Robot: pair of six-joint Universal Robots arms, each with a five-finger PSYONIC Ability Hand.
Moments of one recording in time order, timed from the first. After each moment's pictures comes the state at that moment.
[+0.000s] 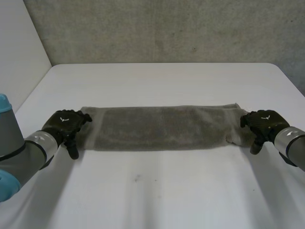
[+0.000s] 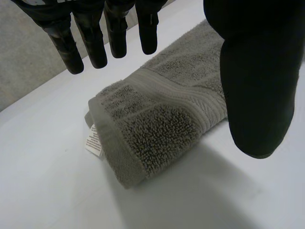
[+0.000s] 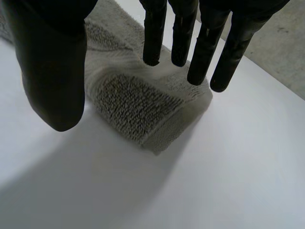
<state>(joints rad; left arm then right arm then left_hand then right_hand) 4.56 -1.94 -1.74 3.25 -1.37 3.54 1.61 -1.11 1.63 -0.04 1.29 2.63 0.27 0.28 0.28 0.27 0.10 0.47 0.47 0.47 0.47 0.31</state>
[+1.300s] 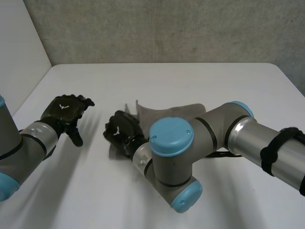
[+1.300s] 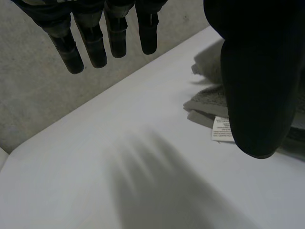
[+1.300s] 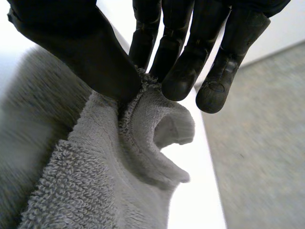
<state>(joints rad) 4.51 -1.84 -1.73 3.29 -1.38 3.46 2.47 -0.69 1.01 -0.16 1.40 2.24 0.27 0.27 0.27 0.27 0.09 1.32 1.32 1.34 1.34 1.15</state>
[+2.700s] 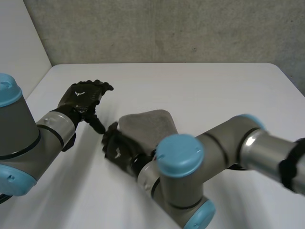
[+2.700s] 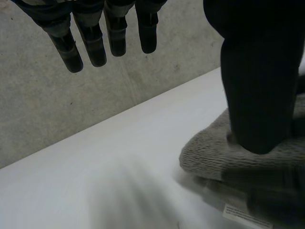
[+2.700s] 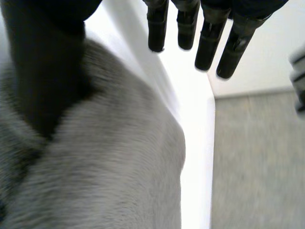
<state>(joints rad) 4.35 -1.84 -1.62 3.28 -1.44 3.25 2.47 -0.82 1.26 -0.21 1.38 2.02 0.26 0.25 0.25 0.25 0.08 0.28 0.26 0.27 0.28 0.09</state>
